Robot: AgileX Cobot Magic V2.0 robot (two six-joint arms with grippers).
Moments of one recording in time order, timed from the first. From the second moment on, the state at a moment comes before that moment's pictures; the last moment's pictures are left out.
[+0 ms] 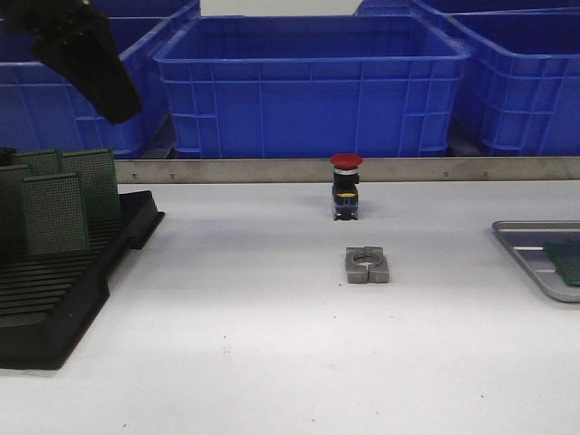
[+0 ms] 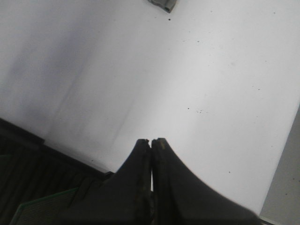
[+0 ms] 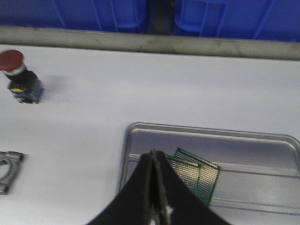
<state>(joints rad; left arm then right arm) -0.22 1.71 -1.51 -0.51 1.22 0.96 -0.05 1.11 -0.53 1.83 0.07 -1.84</state>
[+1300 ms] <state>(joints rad) -0.14 0.42 -0.46 -0.73 0.44 0.96 -0.05 0.14 -0.19 1.82 0.24 -1.90</state>
